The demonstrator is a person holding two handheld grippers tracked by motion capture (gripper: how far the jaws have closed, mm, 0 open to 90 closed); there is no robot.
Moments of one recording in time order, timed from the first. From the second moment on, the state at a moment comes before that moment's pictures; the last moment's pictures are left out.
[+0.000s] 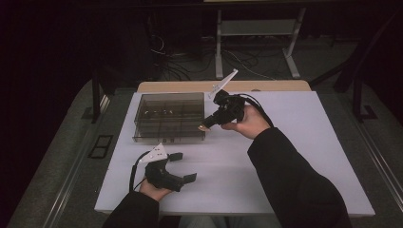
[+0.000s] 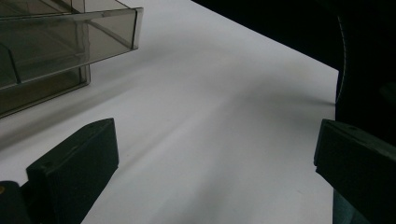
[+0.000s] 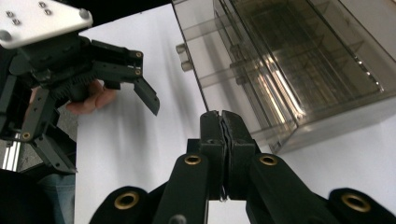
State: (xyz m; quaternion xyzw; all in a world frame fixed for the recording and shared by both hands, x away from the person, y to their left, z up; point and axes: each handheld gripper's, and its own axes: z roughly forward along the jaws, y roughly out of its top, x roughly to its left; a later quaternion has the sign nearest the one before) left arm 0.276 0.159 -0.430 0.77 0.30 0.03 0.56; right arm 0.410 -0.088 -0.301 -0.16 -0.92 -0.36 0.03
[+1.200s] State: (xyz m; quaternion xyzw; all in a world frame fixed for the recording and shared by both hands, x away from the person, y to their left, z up) left arm 0.276 0.163 -0.428 0.77 0.31 0.05 0.56; right arm 0.426 -0.010 -0.298 -0.12 -0.92 -0.36 0.04
